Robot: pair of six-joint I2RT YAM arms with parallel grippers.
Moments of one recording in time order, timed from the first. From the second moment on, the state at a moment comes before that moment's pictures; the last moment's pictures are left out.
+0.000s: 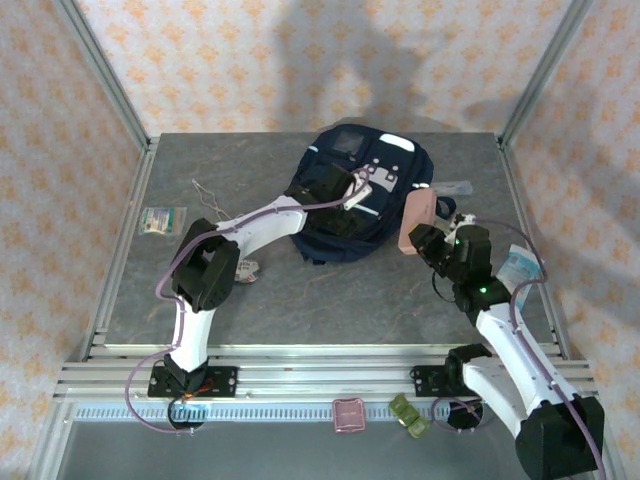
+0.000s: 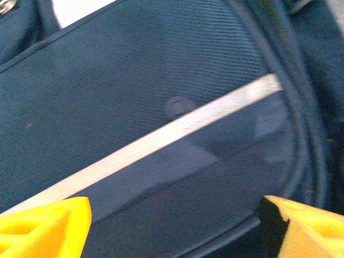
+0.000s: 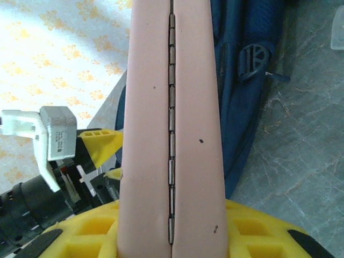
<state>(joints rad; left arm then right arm) -0.66 2.02 1.61 -0.46 -0.03 0.22 0.17 0.81 0.49 -0.13 -0.26 0.94</state>
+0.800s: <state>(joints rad) -0.70 2.05 1.50 -0.30 -0.13 0.36 0.17 0.82 0.46 -0.08 -0.31 0.99</state>
